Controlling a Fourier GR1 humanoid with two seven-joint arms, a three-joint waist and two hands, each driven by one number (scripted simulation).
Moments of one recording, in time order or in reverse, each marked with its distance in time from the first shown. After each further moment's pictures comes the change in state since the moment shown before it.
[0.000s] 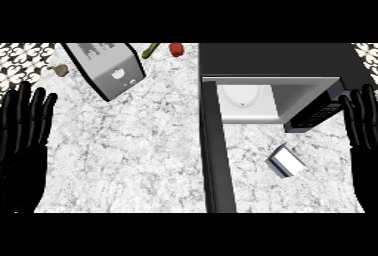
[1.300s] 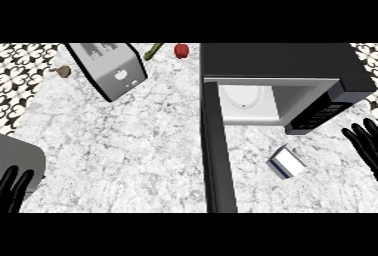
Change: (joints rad) left arm 0.508 -0.019 0.011 -0.306 0.267 -0.215 0.084; right arm 0.133 -0.216 -0.192 0.154 -0.366 0.556 -0.119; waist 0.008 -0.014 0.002
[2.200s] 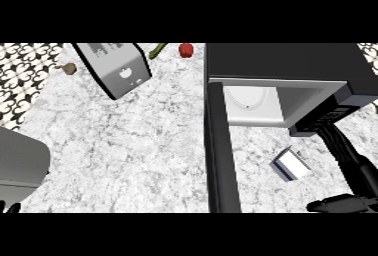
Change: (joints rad) left arm 0.219 -0.019 0.073 0.005 0.043 -0.179 -0.149; right arm -0.129 0.035 -0.005 0.596 0.416 -0.104 -0.361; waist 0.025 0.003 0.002
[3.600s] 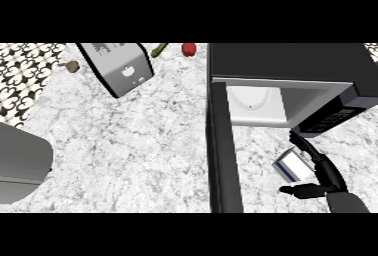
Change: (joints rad) left arm 0.181 -0.014 0.075 0.027 0.075 -0.178 -0.163; right arm -0.341 -0.023 0.040 0.891 0.235 -0.231 -0.464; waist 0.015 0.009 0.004
